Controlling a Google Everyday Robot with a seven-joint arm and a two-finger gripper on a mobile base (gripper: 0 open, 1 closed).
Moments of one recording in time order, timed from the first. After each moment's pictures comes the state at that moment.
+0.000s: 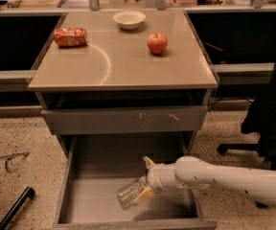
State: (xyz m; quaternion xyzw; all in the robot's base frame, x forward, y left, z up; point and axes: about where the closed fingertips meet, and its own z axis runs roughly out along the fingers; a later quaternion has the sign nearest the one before) arm 0.503 -0.003 0.435 -0.56 0.72 0.22 0.34
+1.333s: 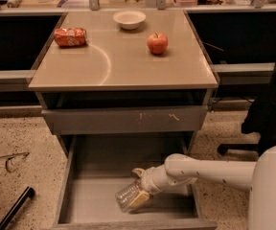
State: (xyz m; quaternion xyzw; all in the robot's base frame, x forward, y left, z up) arm 0.493 0.017 0.370 -0.61 0.69 0.27 0.27
